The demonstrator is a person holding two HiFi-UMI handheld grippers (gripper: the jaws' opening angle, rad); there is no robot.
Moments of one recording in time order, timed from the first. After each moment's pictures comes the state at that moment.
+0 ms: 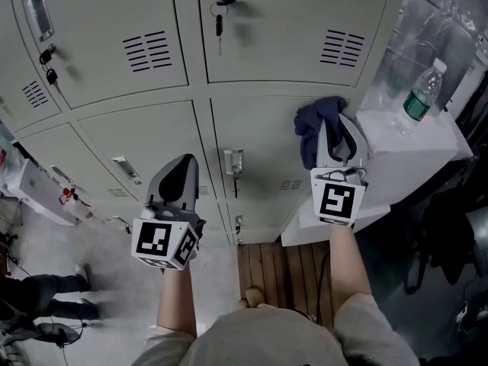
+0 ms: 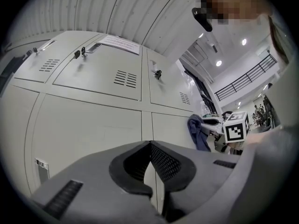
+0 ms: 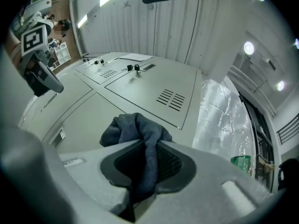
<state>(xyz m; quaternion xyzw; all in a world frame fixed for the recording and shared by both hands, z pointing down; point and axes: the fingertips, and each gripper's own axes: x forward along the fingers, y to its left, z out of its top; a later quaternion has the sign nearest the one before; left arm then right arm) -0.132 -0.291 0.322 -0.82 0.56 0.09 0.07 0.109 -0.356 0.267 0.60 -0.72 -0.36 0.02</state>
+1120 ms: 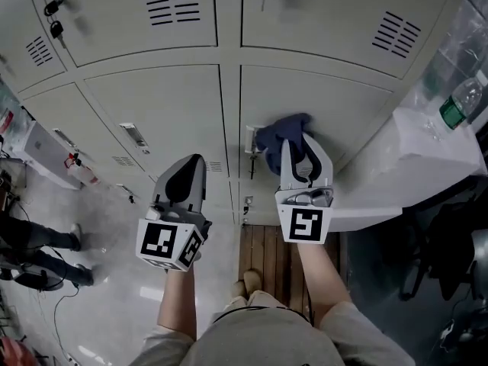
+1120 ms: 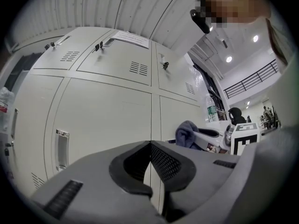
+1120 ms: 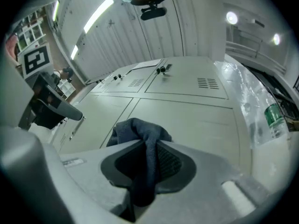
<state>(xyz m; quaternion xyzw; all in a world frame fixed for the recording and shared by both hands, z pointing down) -0.157 -0.274 0.385 -0.80 0.60 0.07 0.02 -0.008 -0.326 0.354 0.50 -0.82 -0.28 -0.05</state>
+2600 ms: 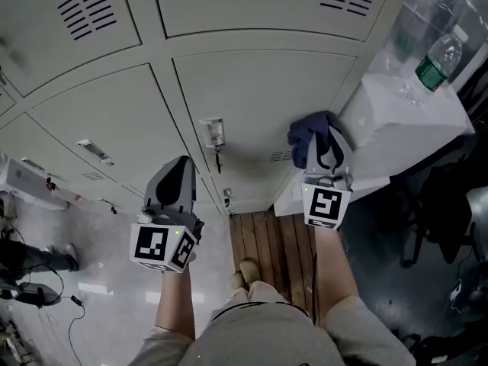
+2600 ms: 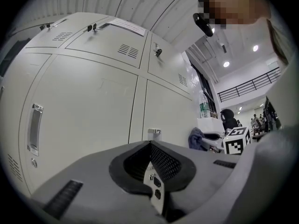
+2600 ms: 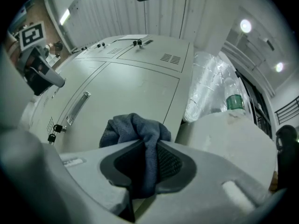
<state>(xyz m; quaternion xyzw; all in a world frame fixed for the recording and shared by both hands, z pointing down) -0.102 -0.298 0.413 -0.83 0.55 0.07 -0.01 0.147 -0.368 0.417 0.63 -0.74 -0.24 0.07</state>
